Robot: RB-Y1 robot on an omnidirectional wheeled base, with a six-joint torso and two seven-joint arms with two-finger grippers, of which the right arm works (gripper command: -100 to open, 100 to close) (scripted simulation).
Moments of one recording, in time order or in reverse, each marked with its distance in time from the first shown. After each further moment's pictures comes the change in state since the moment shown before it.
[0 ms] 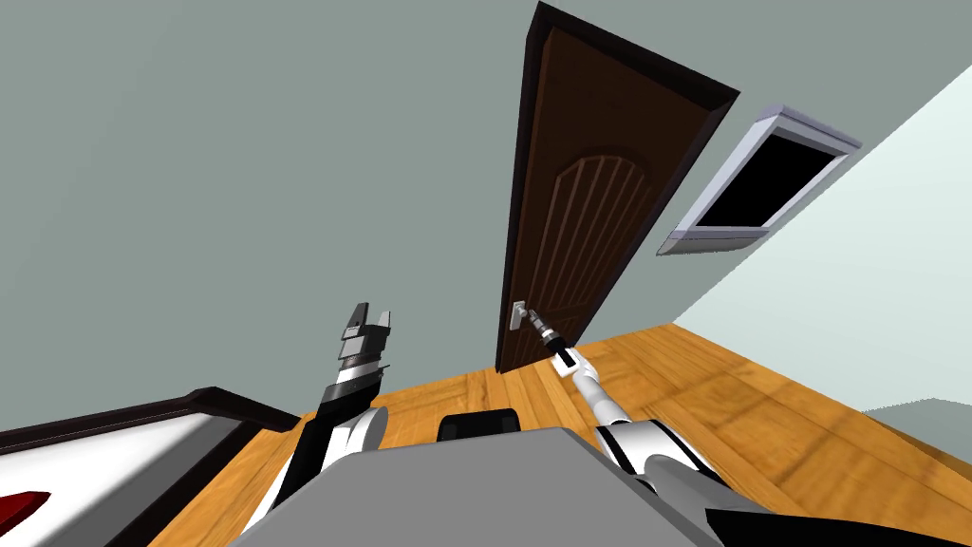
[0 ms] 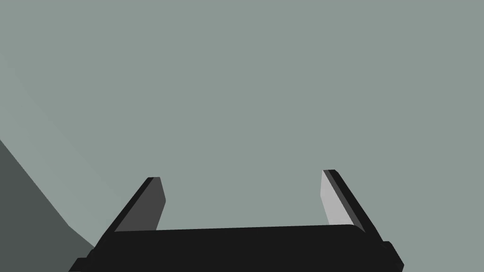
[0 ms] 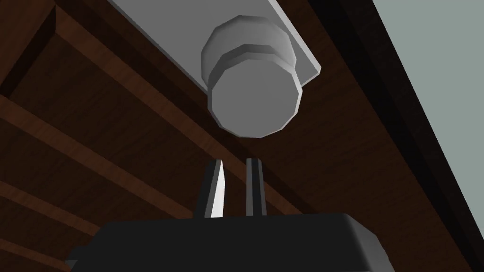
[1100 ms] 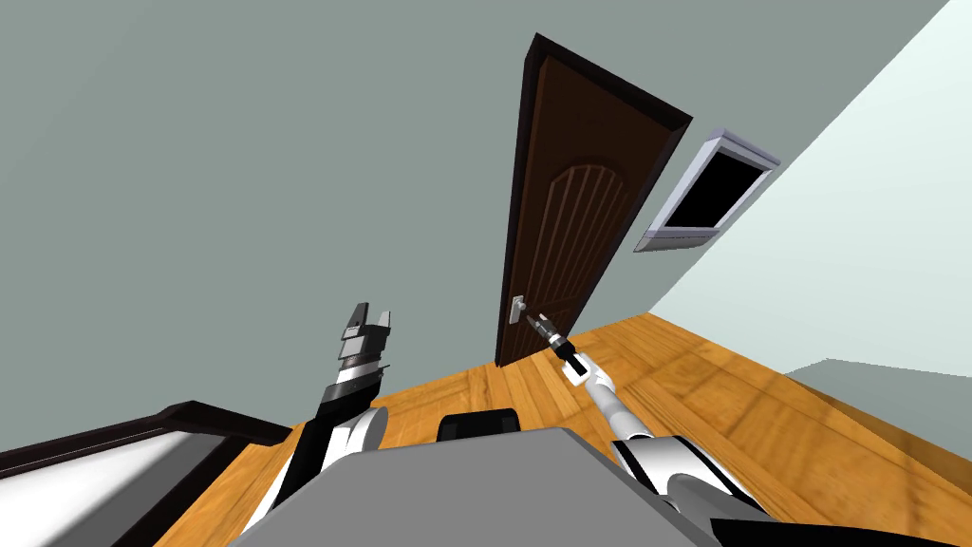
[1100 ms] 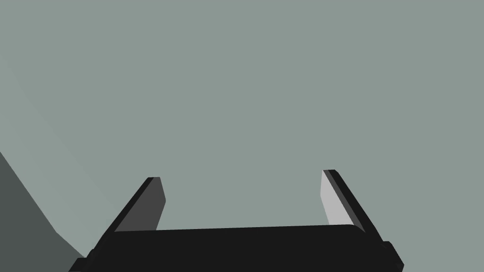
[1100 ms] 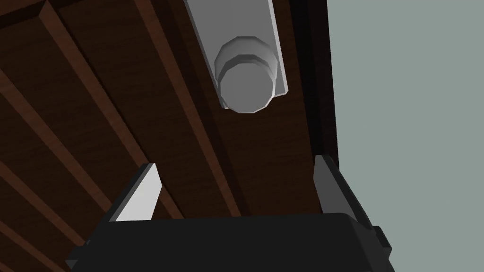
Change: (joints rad) arm 0.071 -0.056 -0.013 -0.040 0.126 -0.042 0.283
